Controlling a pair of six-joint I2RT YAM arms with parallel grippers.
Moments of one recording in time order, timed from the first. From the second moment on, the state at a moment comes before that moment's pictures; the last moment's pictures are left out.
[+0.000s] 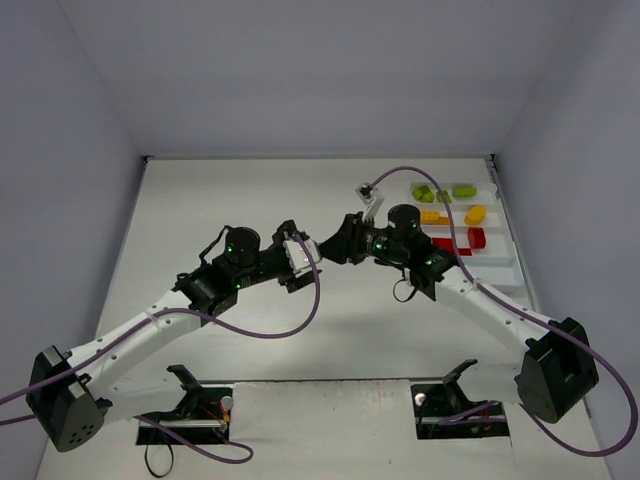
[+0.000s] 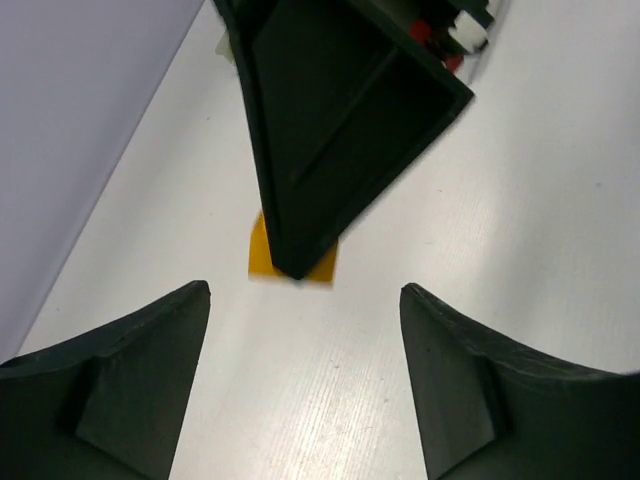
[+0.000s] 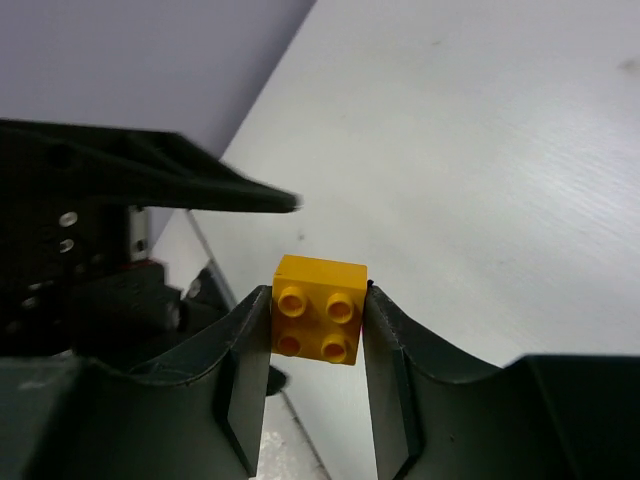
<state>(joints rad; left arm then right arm) -0.75 1.09 0.86 -0.05 0.33 0.49 0.61 1.26 0.84 0.16 -0.53 0.63</state>
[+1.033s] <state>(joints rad) -0.69 1.30 1.05 -0.22 -0.39 0.06 -0.15 1.81 1.16 -0.04 0.04 0.25</state>
